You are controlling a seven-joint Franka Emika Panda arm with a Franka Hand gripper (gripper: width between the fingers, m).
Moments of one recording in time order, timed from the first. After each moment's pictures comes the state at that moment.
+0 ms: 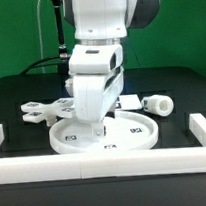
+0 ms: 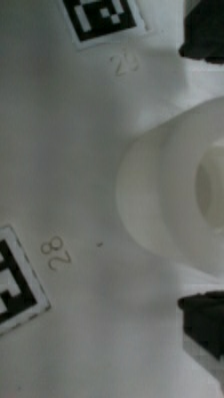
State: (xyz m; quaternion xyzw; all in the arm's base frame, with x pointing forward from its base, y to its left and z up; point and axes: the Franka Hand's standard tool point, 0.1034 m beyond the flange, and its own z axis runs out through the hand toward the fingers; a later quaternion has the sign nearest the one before) arm 0.529 -0.023 0.013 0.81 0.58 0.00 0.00
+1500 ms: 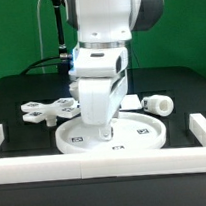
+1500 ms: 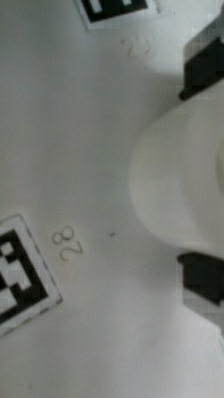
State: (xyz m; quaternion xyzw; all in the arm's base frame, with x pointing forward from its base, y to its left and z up) arm 0.541 -0.007 0.009 0.81 0.59 0.01 0.00
